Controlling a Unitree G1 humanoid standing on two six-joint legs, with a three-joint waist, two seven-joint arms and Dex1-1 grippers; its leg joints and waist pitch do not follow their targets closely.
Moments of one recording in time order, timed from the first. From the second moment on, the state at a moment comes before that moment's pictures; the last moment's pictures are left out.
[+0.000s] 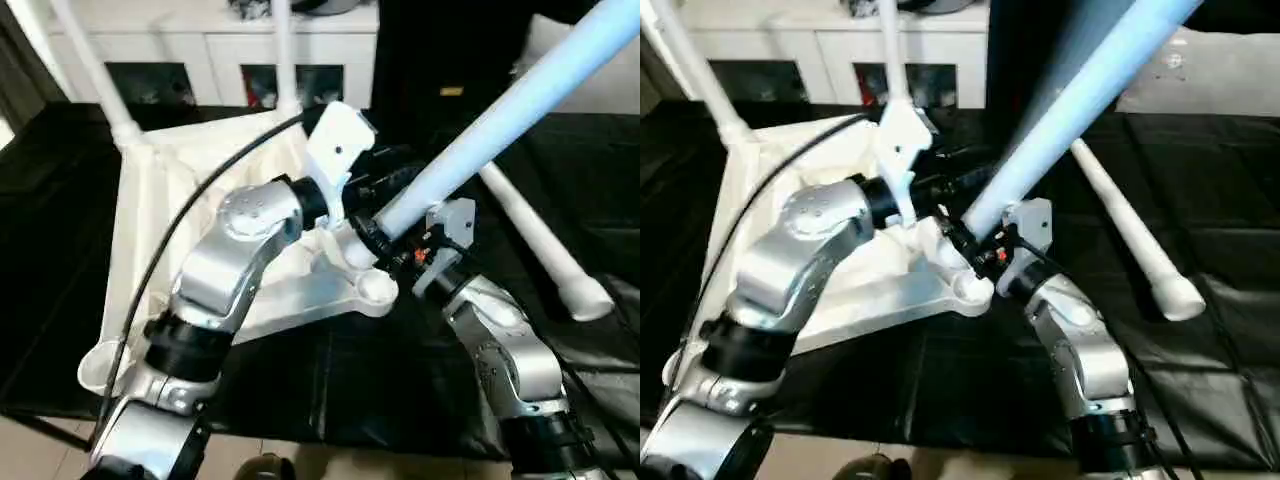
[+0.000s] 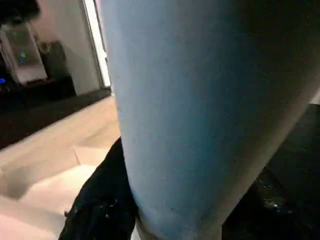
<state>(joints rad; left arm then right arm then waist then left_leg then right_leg) -0.66 0.12 -0.22 -0.05 -0.19 0.43 -0.64 -0.27 -0.14 0.07 0.03 0.28 0.21 0.52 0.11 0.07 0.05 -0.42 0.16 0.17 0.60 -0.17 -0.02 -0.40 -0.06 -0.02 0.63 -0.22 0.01</state>
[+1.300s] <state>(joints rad) -0.03 0.09 0.02 -0.21 -0.08 0.36 -0.23 -0.11 -0.14 0.00 -0.20 0.24 0.43 0.29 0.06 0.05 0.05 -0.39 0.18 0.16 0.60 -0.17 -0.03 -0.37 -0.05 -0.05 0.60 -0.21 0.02</state>
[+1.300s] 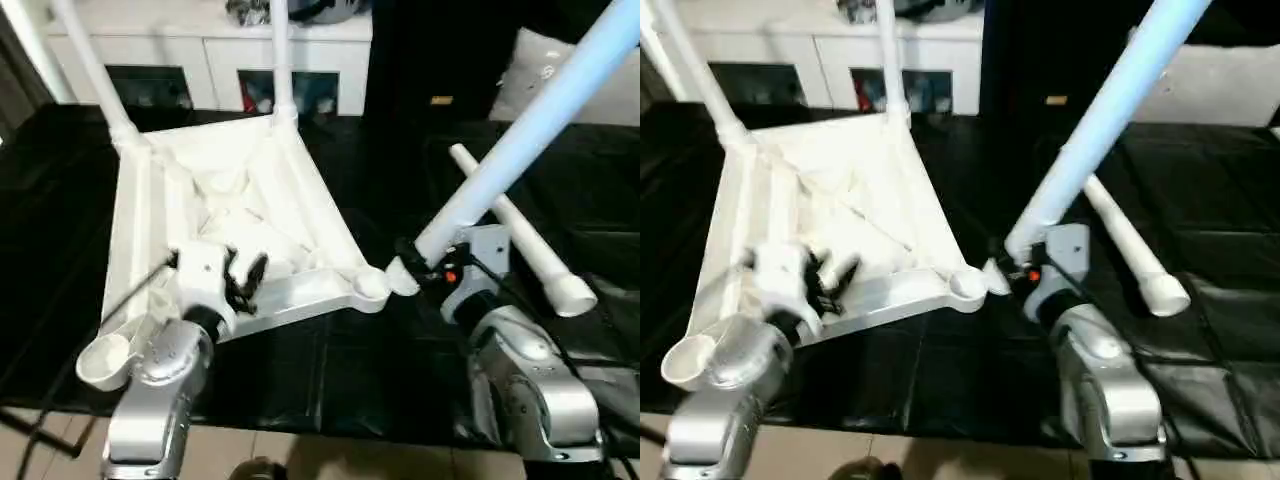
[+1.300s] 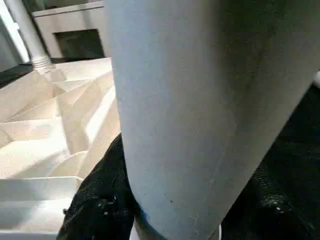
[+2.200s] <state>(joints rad) -0.03 0.10 -0.02 -0.20 -0.06 0.34 -0.20 -0.08 -0.17 0.01 -0.23 0.24 0.43 0.31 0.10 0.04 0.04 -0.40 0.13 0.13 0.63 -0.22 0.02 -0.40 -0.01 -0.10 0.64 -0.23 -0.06</state>
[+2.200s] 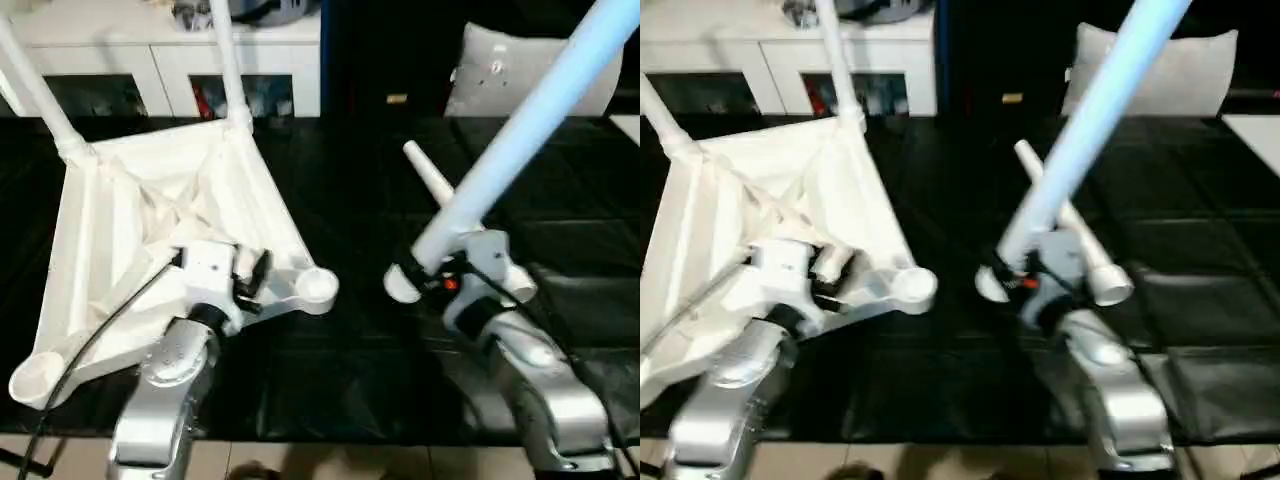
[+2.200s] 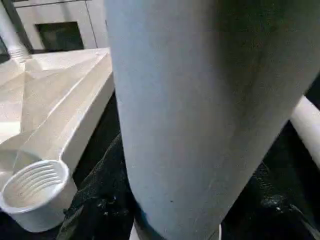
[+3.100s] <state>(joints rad) -0.27 0.44 -0.18 0.03 -0.08 0.36 -0.73 -0.24 -0.21 0.04 -0.09 0.29 0.38 0.50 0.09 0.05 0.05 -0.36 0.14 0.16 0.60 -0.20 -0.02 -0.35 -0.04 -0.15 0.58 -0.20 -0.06</state>
